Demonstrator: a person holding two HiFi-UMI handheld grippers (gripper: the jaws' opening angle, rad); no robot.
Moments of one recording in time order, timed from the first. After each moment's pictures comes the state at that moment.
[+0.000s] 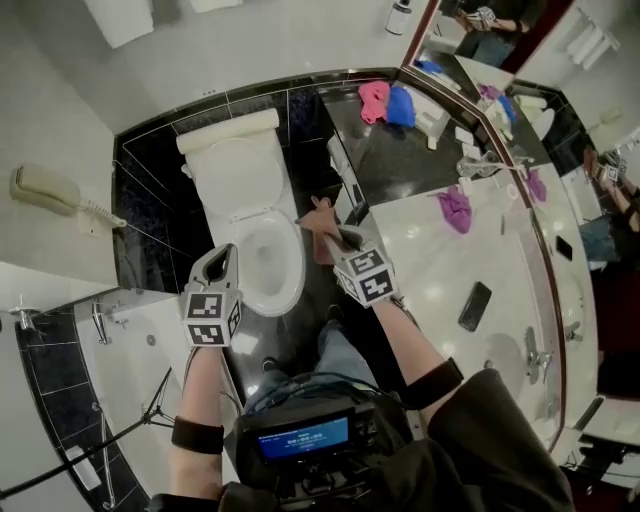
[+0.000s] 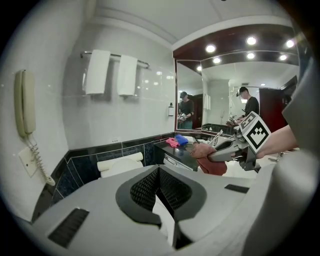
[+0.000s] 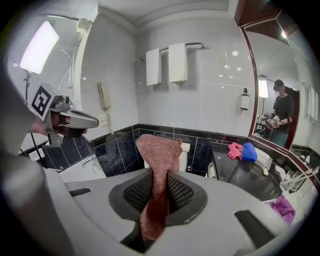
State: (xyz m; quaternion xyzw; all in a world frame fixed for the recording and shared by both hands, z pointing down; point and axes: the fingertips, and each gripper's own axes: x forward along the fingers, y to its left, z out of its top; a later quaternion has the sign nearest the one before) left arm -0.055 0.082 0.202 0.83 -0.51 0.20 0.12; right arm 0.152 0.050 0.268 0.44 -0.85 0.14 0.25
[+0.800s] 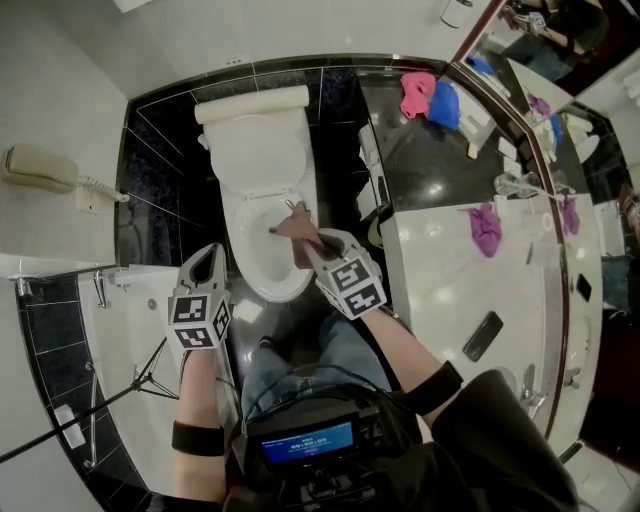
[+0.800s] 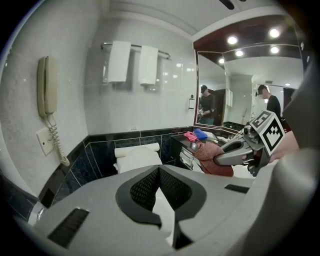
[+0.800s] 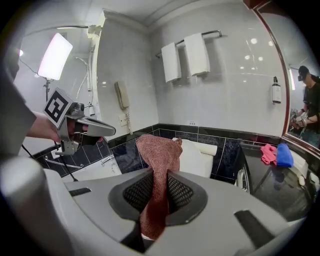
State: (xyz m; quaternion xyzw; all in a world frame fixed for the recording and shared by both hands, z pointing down) left arm -0.098 0.068 0.242 0.76 -0.60 0.21 0.17; right arm 0.072 0.034 0.283 0.31 -0.91 0.15 0.24
